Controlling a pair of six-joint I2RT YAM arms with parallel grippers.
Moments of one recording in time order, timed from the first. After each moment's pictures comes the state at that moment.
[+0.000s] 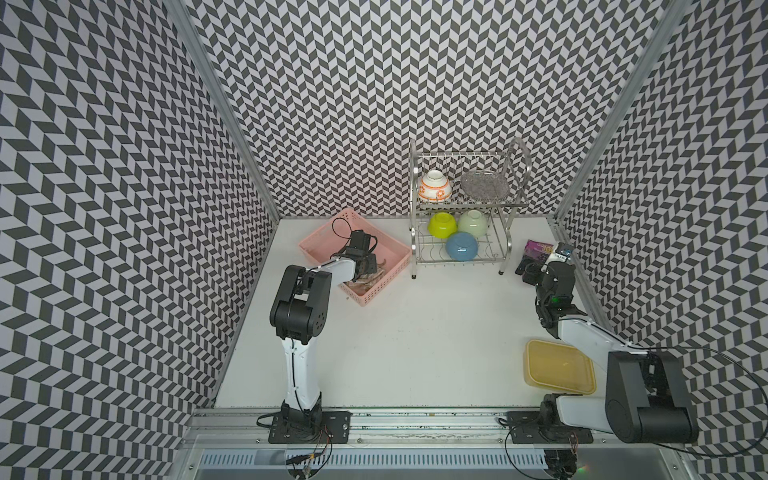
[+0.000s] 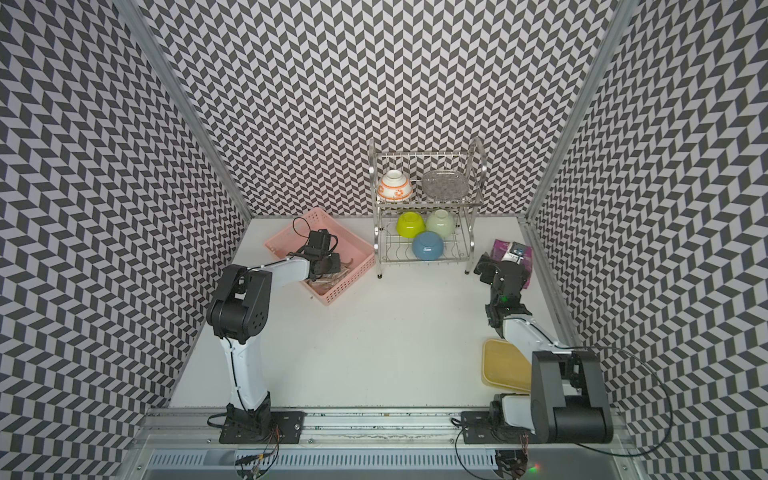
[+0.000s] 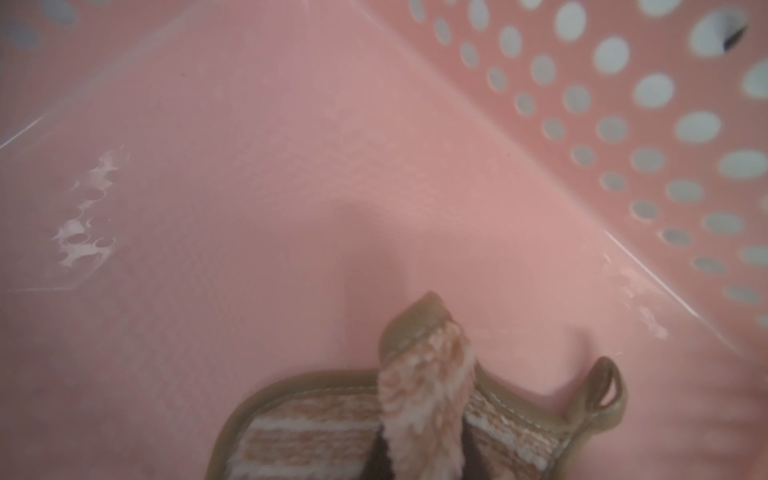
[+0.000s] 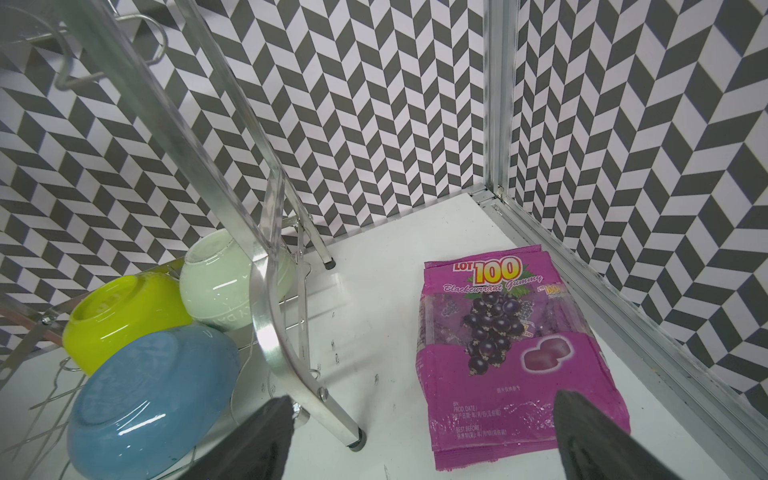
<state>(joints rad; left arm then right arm) -0.26 2.05 1.33 -0.16 -0.14 -0.25 0.00 1.33 0.57 0.46 0.25 0.27</state>
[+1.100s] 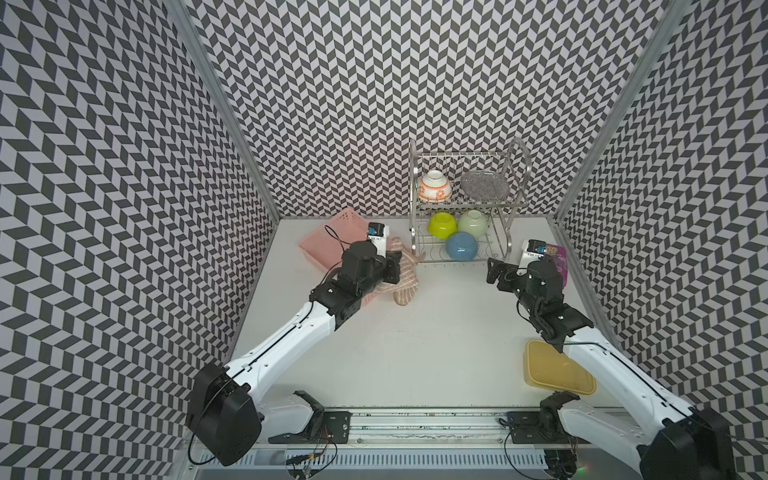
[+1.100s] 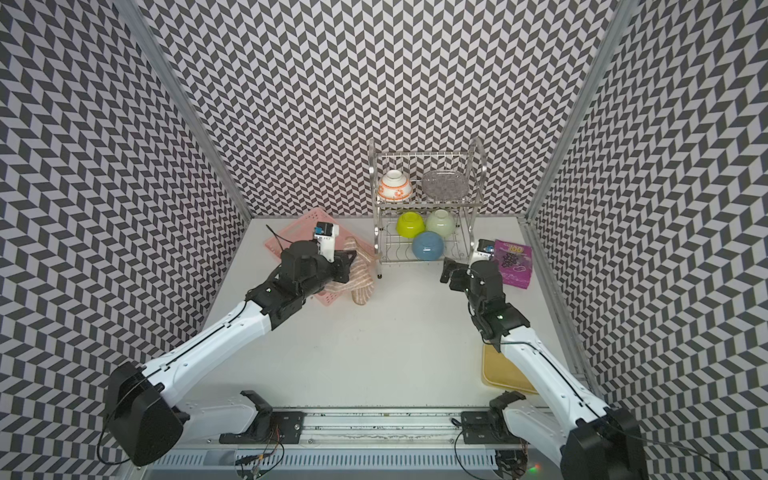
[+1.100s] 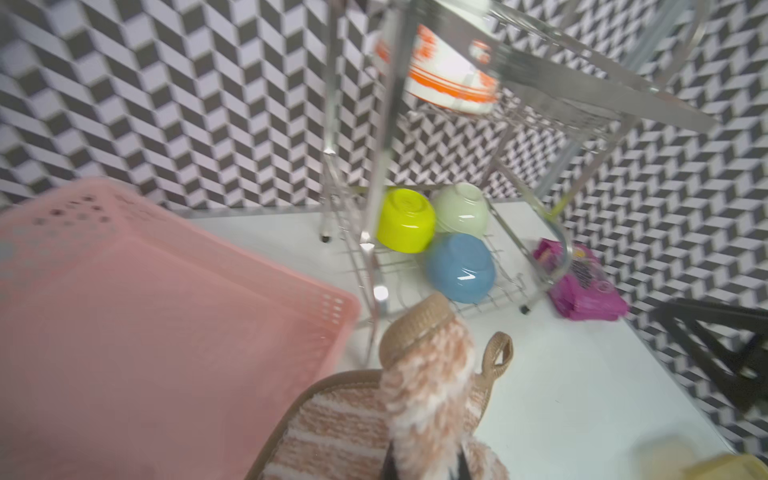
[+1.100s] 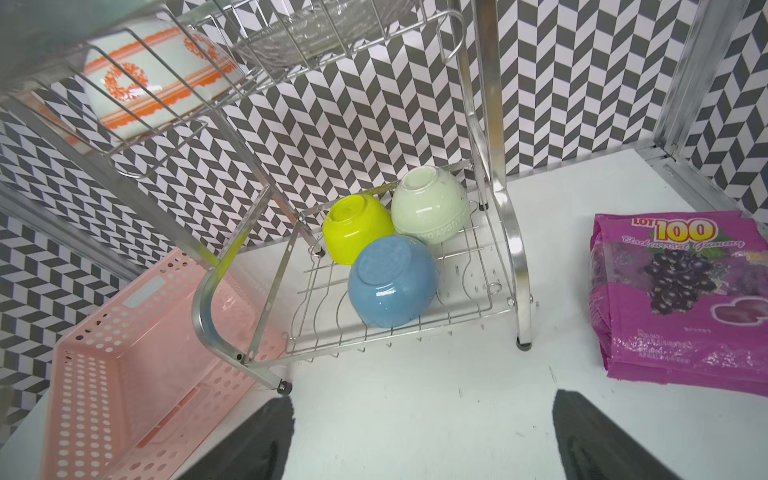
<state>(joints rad) -0.65 1.26 0.99 -0.08 -0.02 -0.35 0.32 1.04 0.71 -0.06 0.19 0.41</state>
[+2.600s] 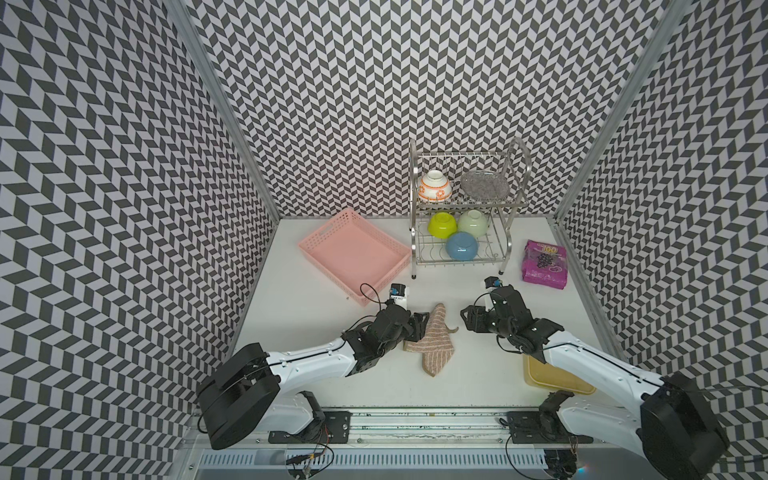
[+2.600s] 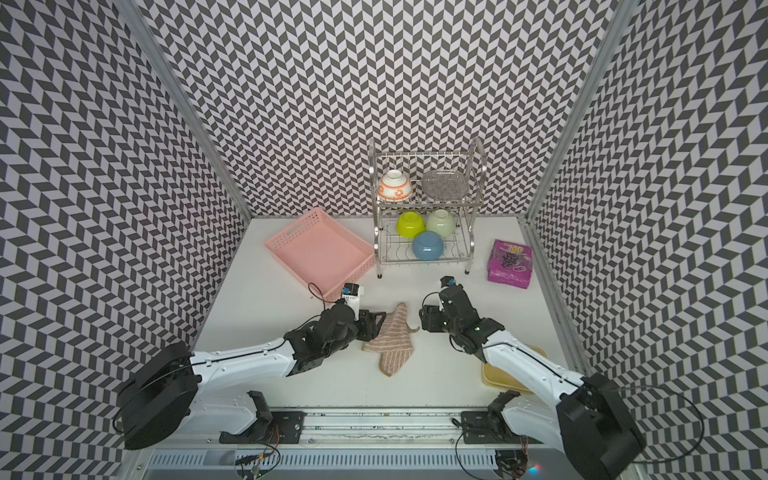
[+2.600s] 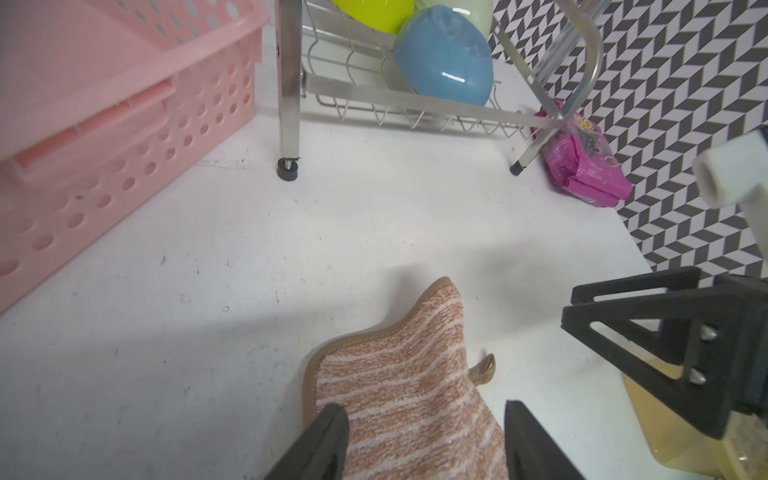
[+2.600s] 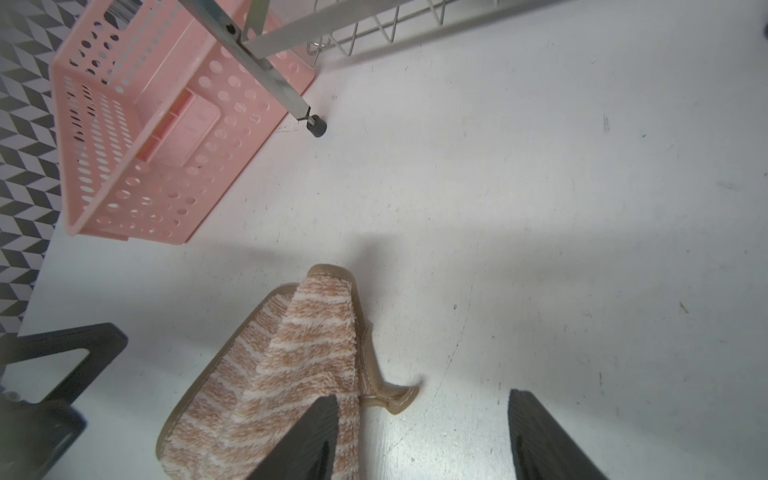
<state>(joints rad) -0.93 1.33 0.57 0.22 -0.21 -0.65 0.56 1.15 0.56 -0.19 -0.01 0.53</state>
